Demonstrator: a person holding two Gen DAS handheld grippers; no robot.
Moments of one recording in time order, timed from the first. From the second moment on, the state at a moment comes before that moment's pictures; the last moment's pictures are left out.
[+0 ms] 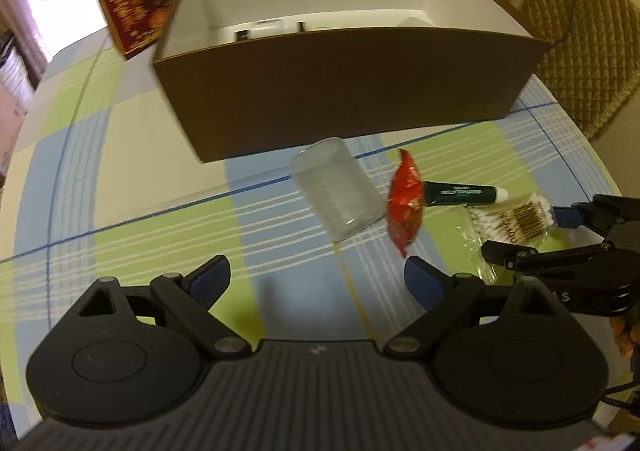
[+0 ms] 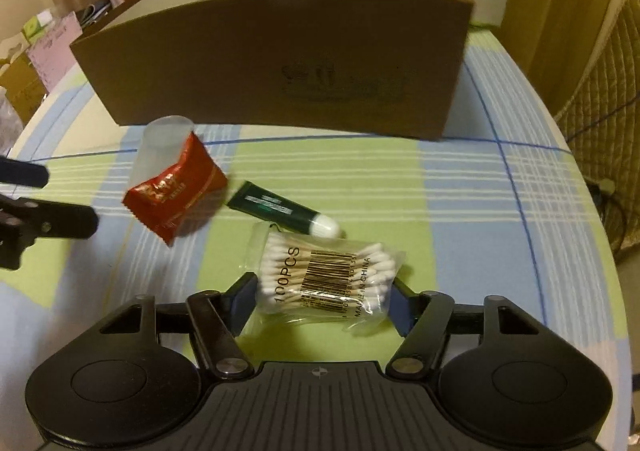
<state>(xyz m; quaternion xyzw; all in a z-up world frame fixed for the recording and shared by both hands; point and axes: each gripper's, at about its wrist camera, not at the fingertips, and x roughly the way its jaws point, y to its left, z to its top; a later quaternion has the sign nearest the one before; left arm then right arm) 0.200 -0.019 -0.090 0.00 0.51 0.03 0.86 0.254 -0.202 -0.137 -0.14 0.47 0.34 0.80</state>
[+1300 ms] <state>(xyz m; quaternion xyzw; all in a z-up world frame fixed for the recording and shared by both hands) 0.205 -0.040 -0.132 -0.02 0.53 -0.09 0.84 0.259 -0.275 -0.123 -0.15 0.48 0.37 0.78</state>
